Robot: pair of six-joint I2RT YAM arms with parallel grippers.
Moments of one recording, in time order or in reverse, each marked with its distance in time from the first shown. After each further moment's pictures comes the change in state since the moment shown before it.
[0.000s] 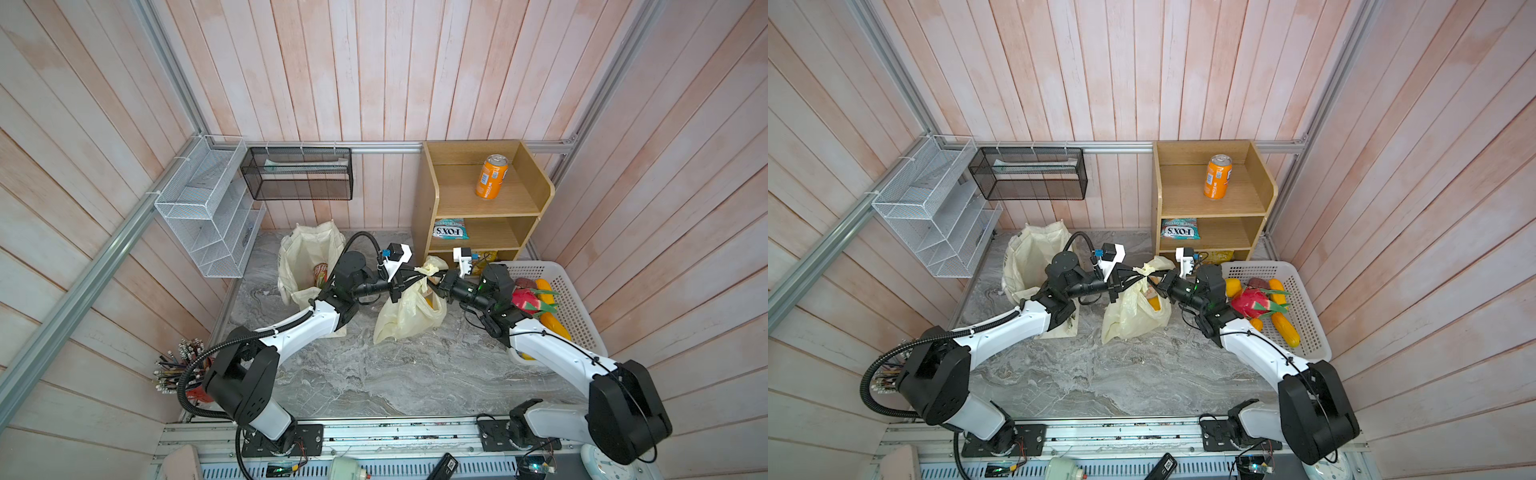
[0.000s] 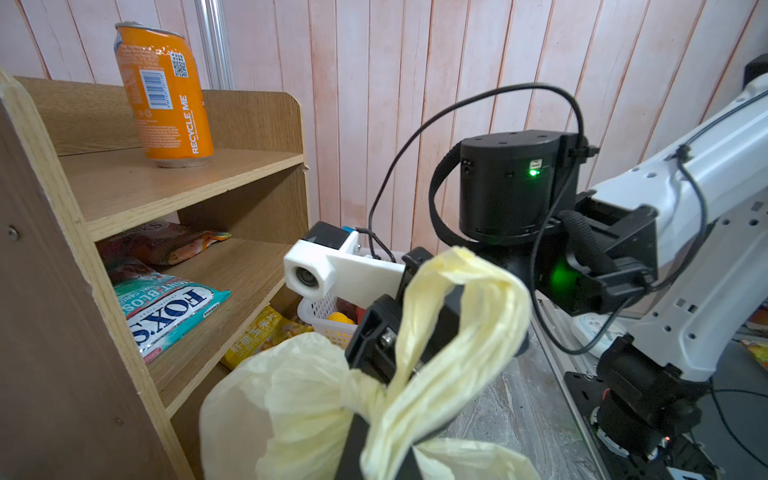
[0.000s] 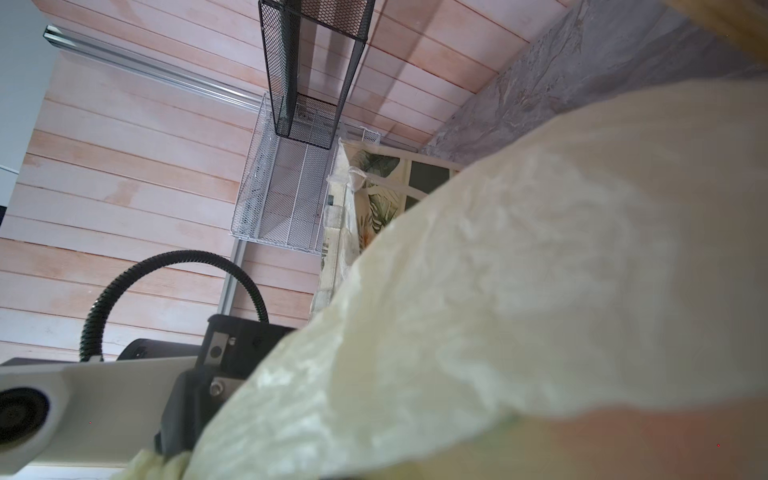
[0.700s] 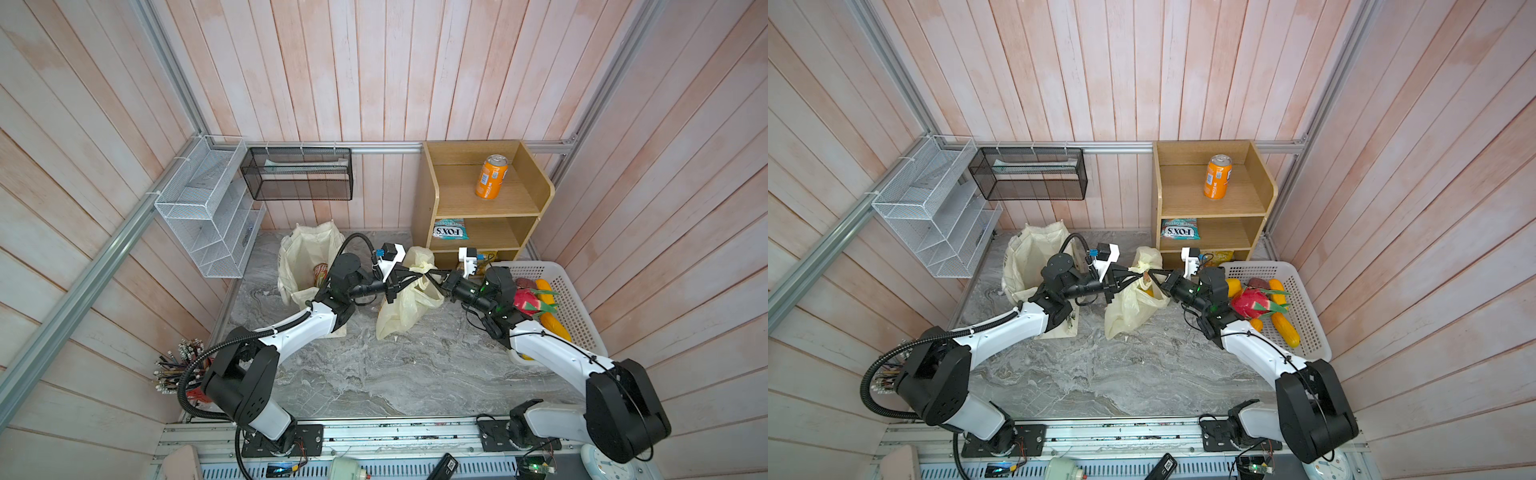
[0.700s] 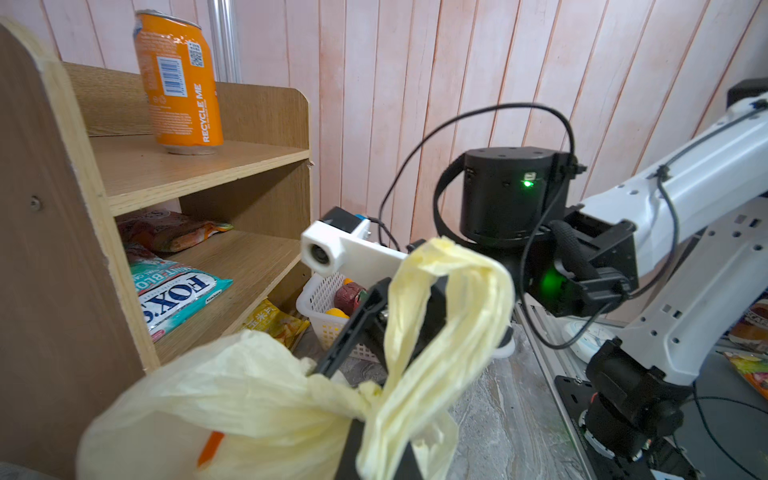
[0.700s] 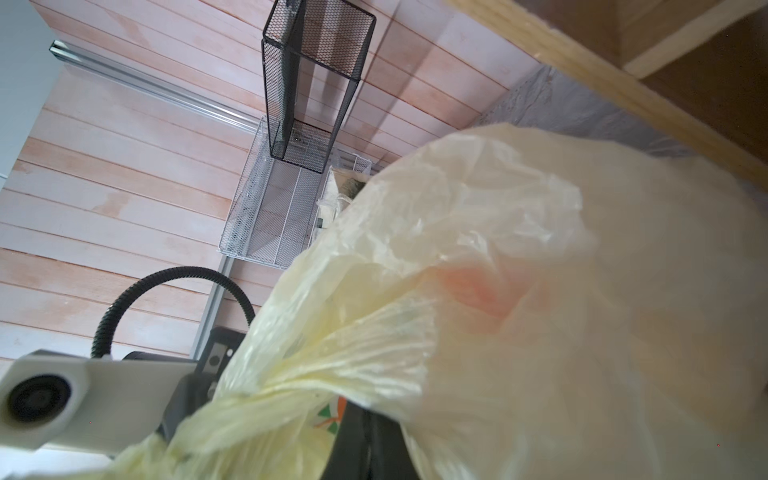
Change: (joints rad) left arm 0.054 -0.010 -0.051 0.079 0.031 -0.080; right arm -0.036 -0.074 -0.105 0.031 0.049 -0.045
